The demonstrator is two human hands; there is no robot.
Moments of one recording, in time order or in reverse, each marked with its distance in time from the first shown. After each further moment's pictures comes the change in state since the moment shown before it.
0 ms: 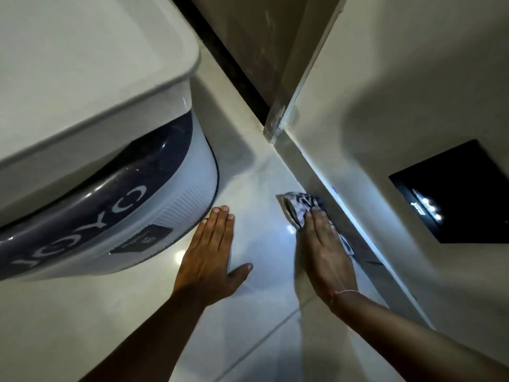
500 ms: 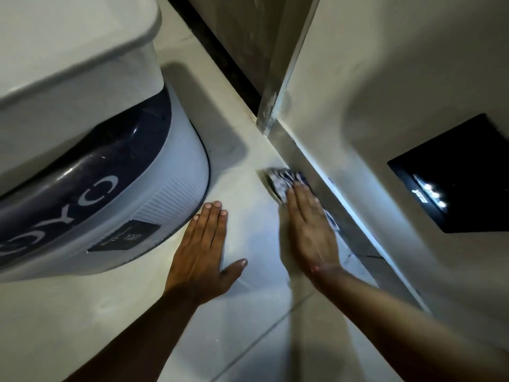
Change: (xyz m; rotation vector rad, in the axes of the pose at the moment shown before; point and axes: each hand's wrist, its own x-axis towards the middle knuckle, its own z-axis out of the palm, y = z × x) left_hand 0.003 -0.005 0.013 0.024 0.065 0.015; right_hand 0.036 -0.009 0.010 -0.059 0.032 -0.081
